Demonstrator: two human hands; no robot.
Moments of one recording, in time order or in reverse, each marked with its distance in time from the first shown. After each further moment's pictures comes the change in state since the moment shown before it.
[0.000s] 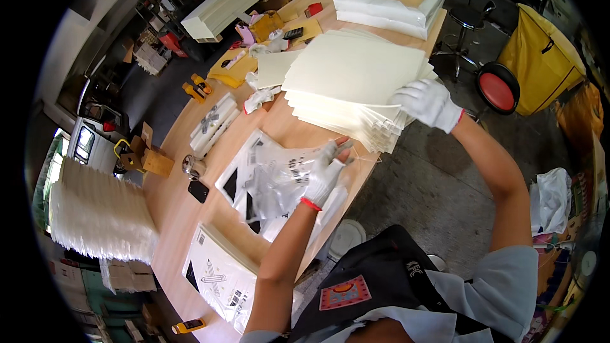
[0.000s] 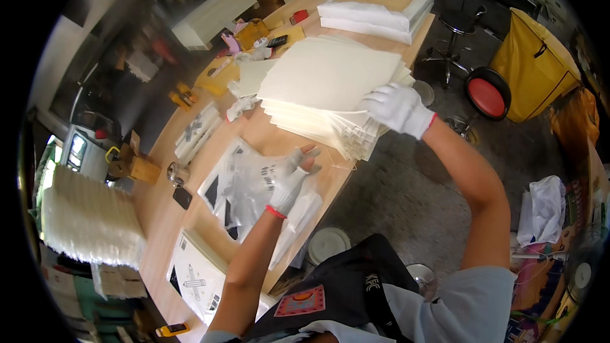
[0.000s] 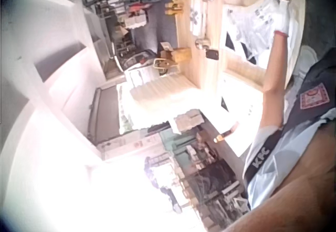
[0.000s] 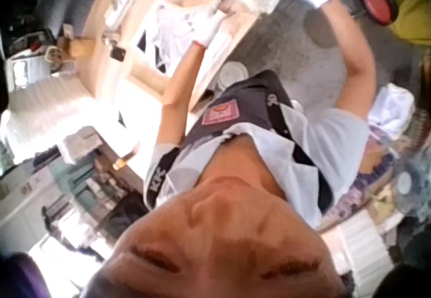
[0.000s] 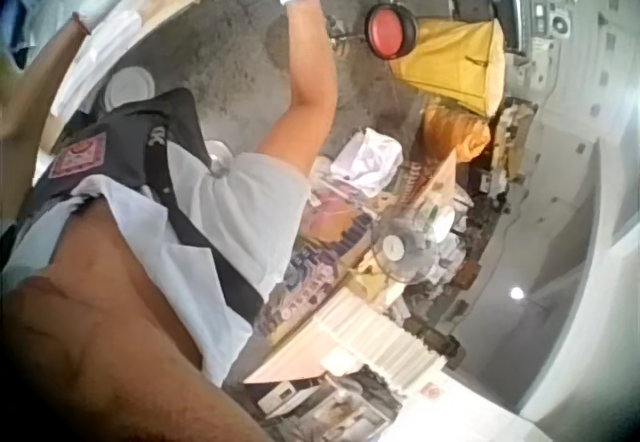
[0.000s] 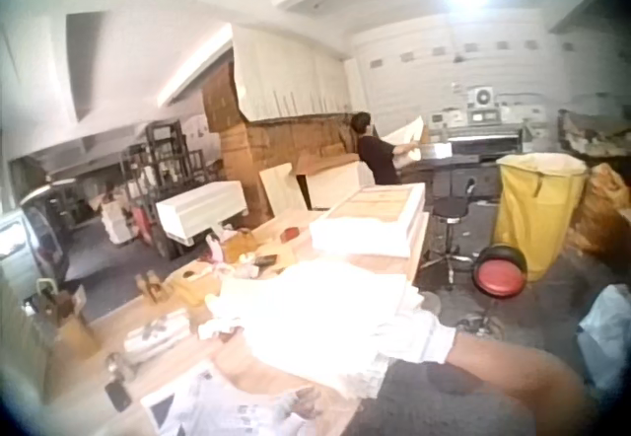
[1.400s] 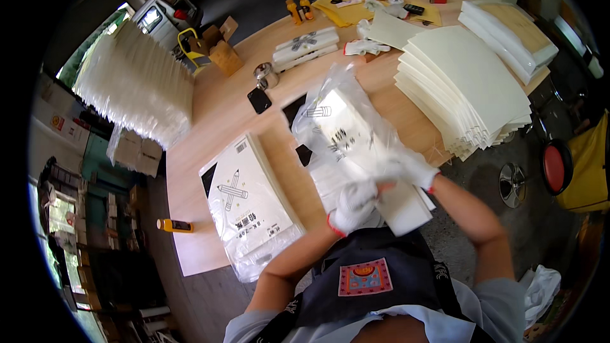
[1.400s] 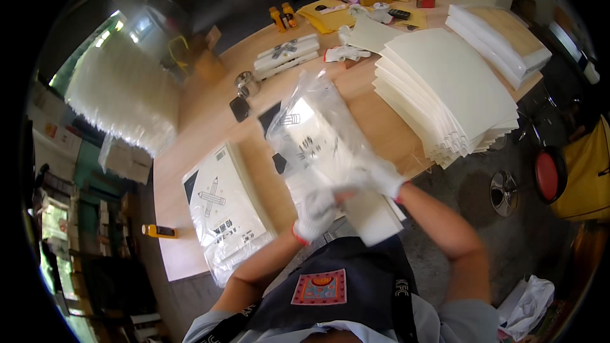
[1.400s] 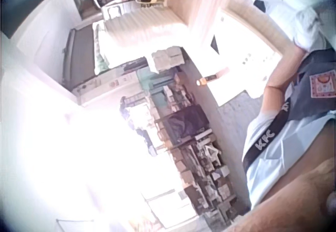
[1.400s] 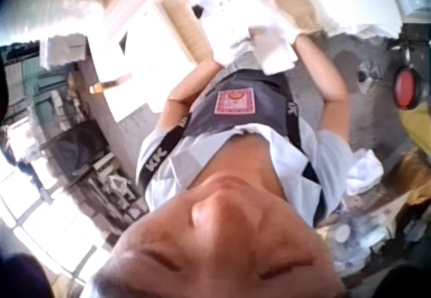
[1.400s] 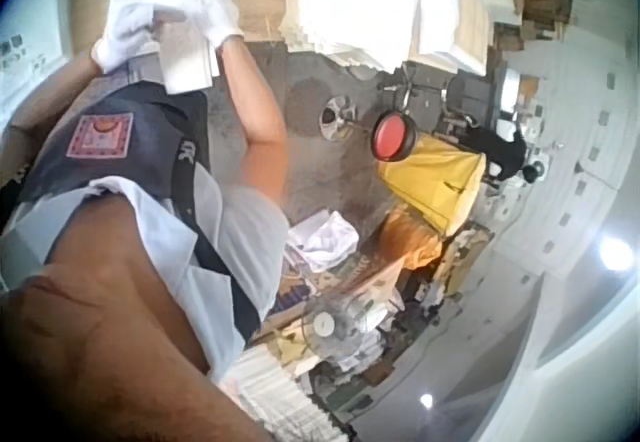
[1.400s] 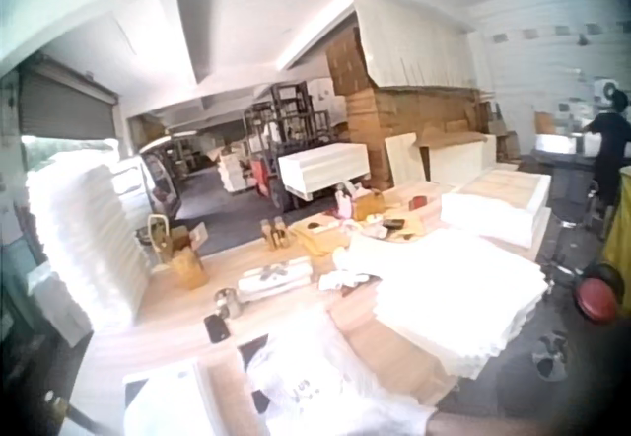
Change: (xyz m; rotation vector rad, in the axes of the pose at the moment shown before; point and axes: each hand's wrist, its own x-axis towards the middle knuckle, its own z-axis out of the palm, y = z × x) left_hand -0.180 0.020 -0.039 0.750 0.213 0.313; right_hand 0.078 -0.236 0.082 1.401 -0.828 0.613
